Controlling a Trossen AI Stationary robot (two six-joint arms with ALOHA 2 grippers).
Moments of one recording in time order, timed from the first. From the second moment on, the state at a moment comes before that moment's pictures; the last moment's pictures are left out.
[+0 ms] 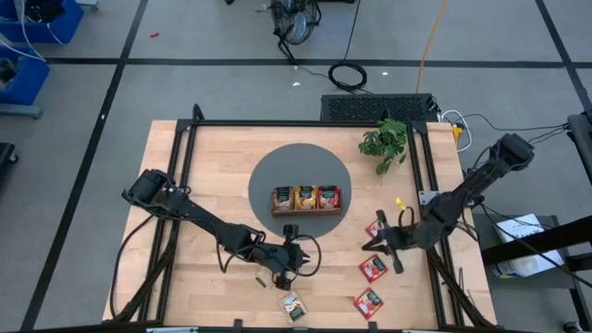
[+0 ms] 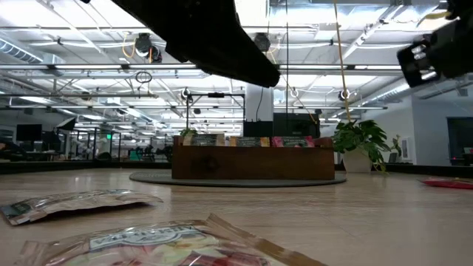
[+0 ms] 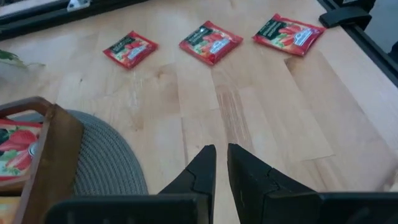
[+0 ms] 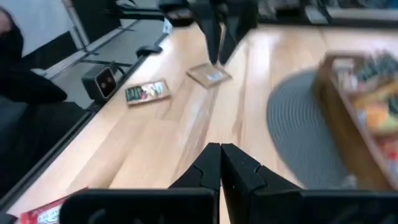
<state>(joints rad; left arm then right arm) -0.44 1.88 1.15 0.10 -0.32 -0.04 0.73 0.94 0.25 0.32 0.44 0.23</state>
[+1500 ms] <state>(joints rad) -0.62 1.82 1.15 0.14 -0.59 0.07 0.75 1.22 0.44 -0.61 0.52 1.14</state>
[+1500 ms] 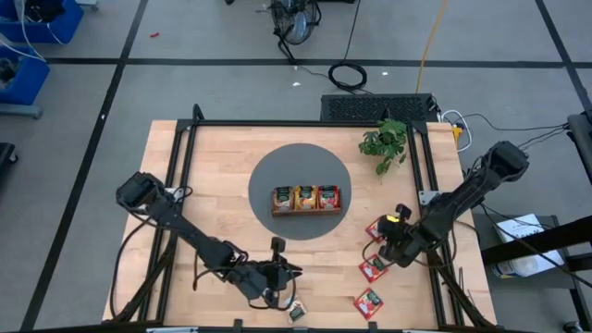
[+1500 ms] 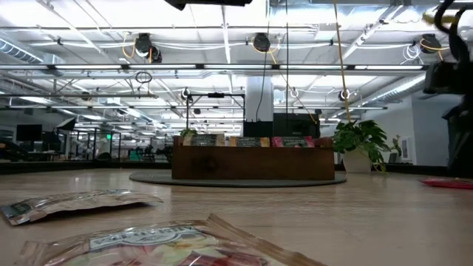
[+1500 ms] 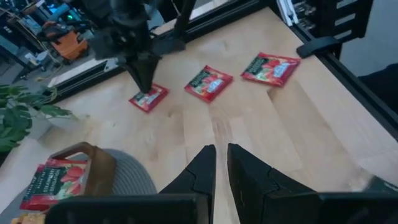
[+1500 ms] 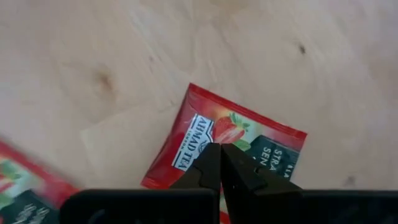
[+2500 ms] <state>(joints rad) -0.43 1.93 1.09 0.32 -0.23 -0.17 0.67 1.70 0.44 0.44 0.30 0.51</state>
